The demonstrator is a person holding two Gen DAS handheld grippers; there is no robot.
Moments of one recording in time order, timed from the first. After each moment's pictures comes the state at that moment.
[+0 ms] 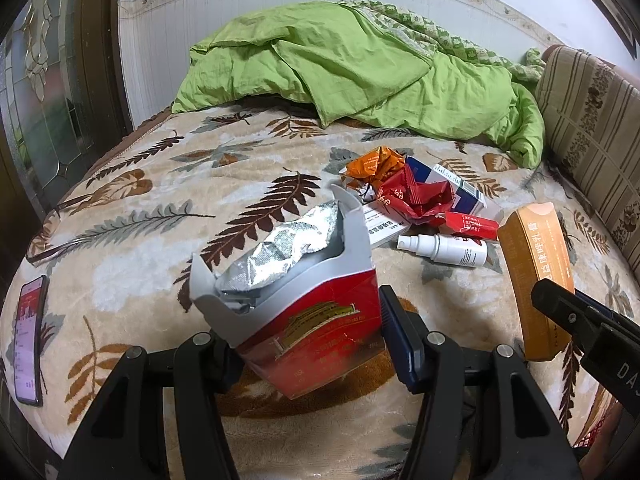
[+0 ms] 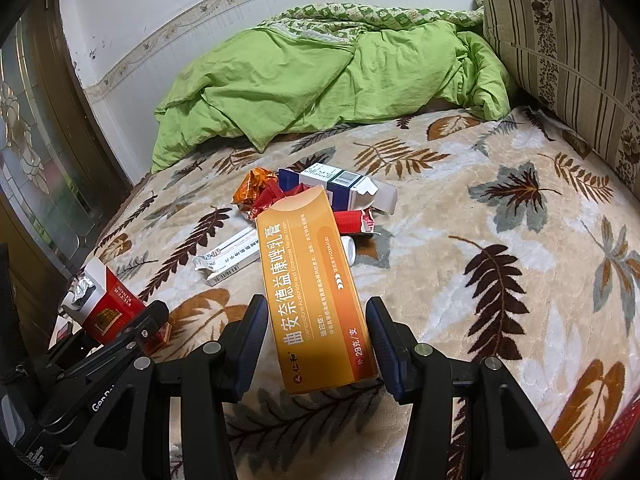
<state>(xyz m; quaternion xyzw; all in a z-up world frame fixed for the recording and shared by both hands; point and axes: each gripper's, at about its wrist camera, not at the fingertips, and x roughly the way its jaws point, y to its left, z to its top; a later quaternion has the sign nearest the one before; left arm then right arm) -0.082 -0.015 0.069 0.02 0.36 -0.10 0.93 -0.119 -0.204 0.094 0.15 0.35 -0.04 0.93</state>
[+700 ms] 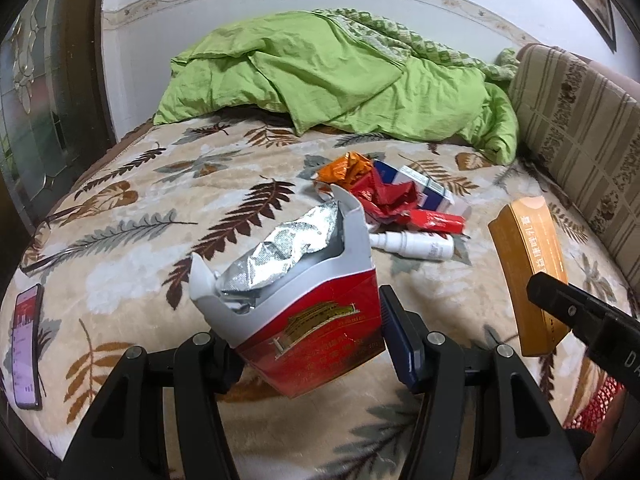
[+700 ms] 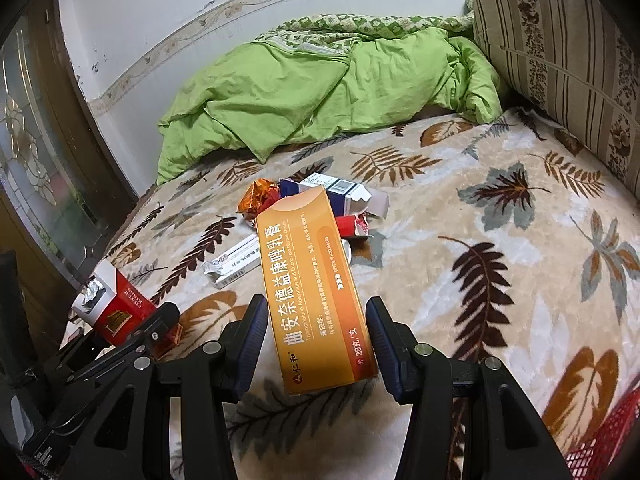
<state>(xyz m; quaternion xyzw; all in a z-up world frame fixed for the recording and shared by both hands) -0.104 -0.022 0.080 0.03 0.35 -0.14 0.93 -0.145 -0.210 0.107 0.17 0.33 -0.04 0.93</state>
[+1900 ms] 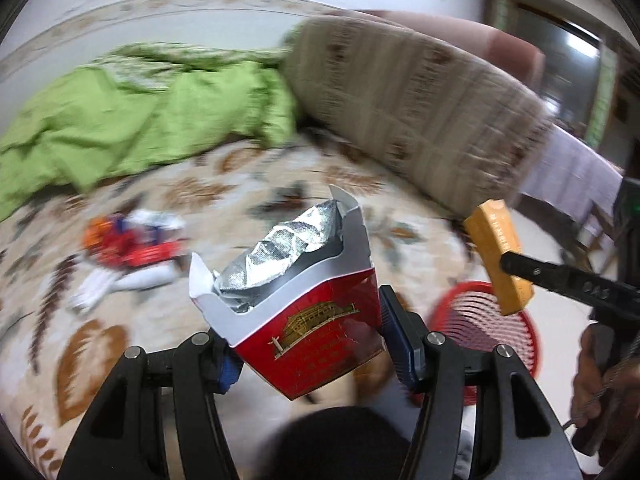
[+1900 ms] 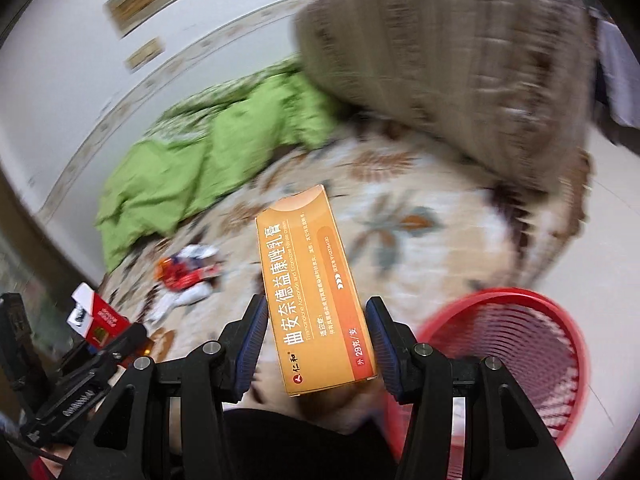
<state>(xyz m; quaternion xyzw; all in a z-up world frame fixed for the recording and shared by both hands) -0.234 -0.192 0.154 0.11 0.33 -0.45 0.82 -0.367 -0.384 0.162 0.29 0.28 -0.22 0.89</state>
